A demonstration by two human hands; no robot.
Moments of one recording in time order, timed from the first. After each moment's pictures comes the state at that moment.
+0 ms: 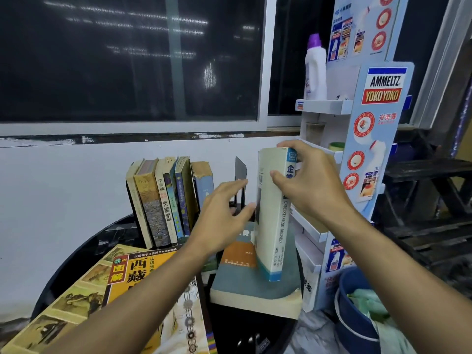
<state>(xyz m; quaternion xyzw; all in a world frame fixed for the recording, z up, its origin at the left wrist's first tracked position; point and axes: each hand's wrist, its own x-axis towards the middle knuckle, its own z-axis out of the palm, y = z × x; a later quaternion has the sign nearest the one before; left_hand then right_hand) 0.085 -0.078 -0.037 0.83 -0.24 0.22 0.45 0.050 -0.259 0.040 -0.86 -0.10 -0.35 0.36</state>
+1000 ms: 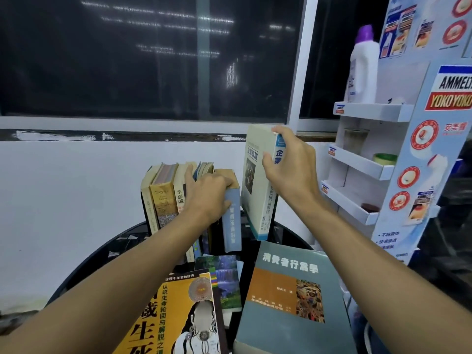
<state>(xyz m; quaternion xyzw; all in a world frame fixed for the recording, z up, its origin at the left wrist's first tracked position) 0.223 -0.008 -0.017 0.97 -0.08 0.25 0.03 0.203 -0.185 0.034 -0.82 -0.16 -0.44 0.33</state>
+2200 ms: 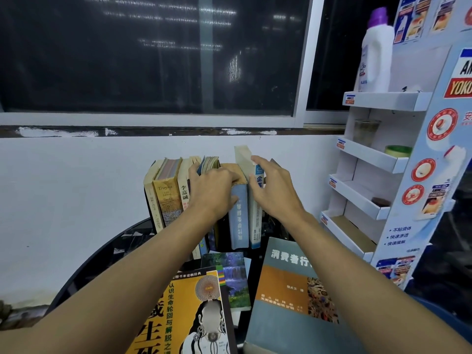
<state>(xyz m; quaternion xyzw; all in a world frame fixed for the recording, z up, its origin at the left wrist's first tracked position) 0.224 -0.008 -0.018 0.96 -0.07 0.27 0.04 0.259 -0.166 -0.041 -0.86 -0.20 -0.31 0.36</state>
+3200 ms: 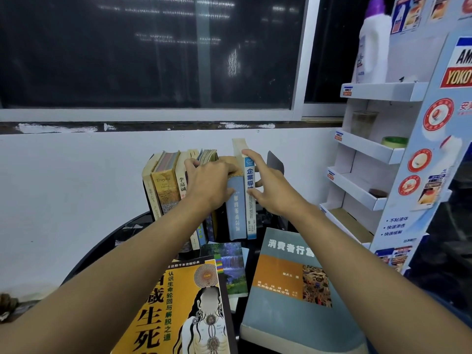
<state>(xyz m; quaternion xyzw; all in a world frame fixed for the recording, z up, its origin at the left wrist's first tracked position) 0.224 -0.005 -0.019 0.96 -0.08 0.27 0.04 0.240 -0.183 -0.037 -0.89 -0.26 -0.13 0.35</state>
